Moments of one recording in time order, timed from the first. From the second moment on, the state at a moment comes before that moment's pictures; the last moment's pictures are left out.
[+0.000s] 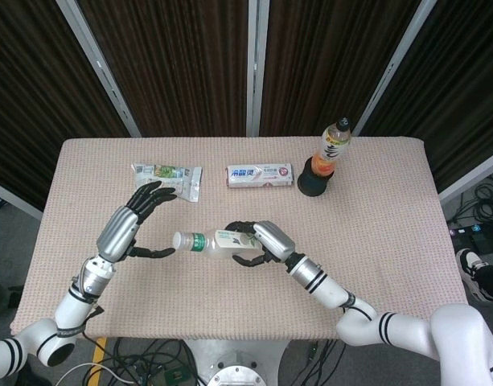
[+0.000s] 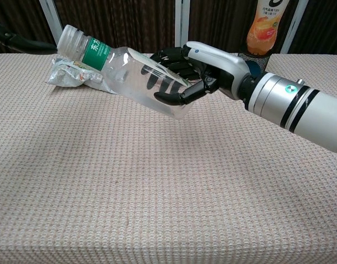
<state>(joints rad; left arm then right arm) -0.55 -1.39 -0.13 -1.52 1.63 1.40 -0.44 0.84 -1.73 0.13 -1.24 -1.54 1.02 0.70</state>
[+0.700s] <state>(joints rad) -0.54 -1.38 -0.11 -1.53 1.65 1.41 -0.44 0.84 -1.72 0.13 -1.24 -1.54 1.03 0.69</state>
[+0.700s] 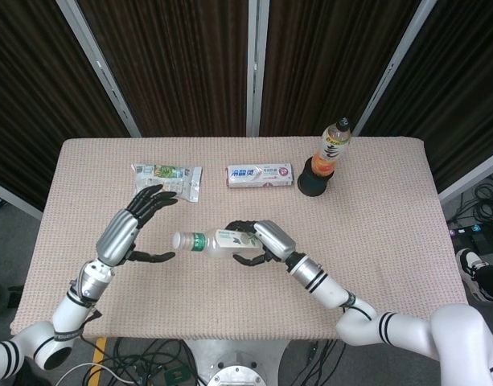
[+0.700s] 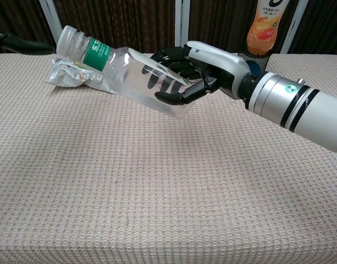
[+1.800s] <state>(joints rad) -0.58 -1.34 -0.06 -1.52 1.69 1.34 -0.50 0.83 -1.71 0.13 -1.24 -1.54 1.03 0.71</state>
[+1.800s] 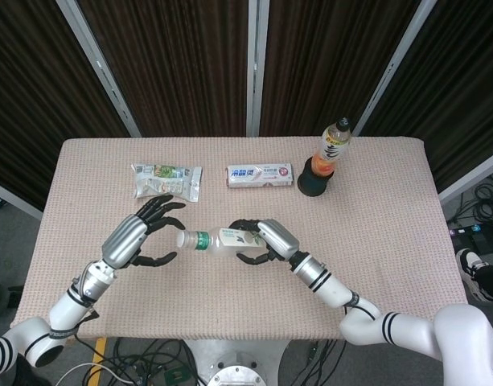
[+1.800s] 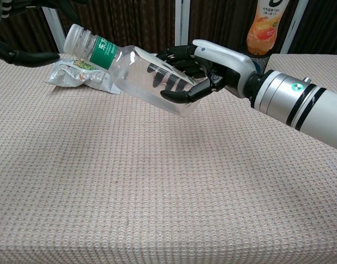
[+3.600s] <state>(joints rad) -0.59 -1.36 -0.06 -1.52 1.69 1.35 -0.50 0.84 -1.70 0.12 -1.25 -1.56 1.03 0.74</state>
